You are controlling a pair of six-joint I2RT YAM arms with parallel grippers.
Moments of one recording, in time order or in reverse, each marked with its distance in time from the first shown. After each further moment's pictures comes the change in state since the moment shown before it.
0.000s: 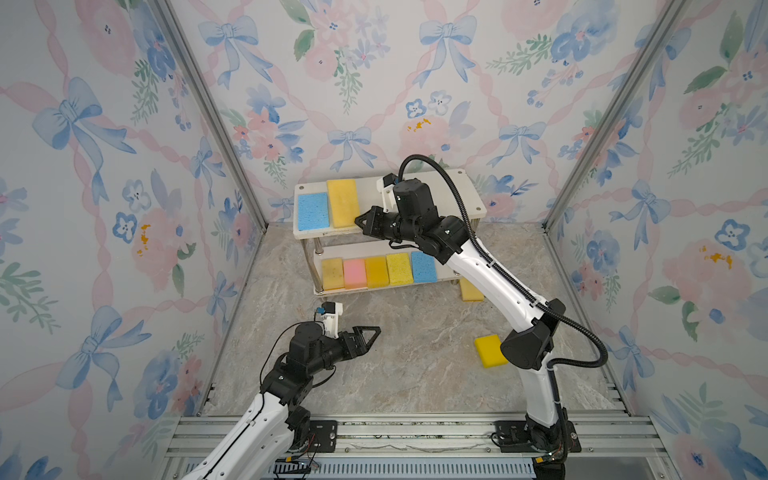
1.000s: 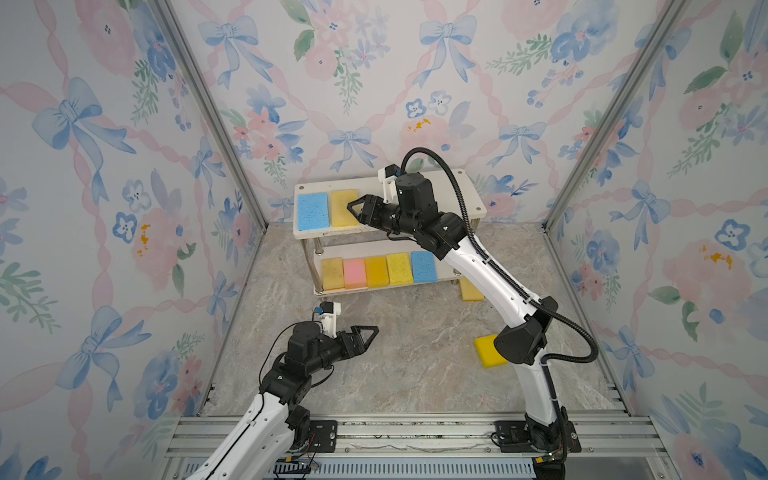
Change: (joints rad) left arm 0.039 0.000 0.000 -0.019 0.029 0.019; right arm -0.031 0.072 0.103 0.066 -0.014 0.021
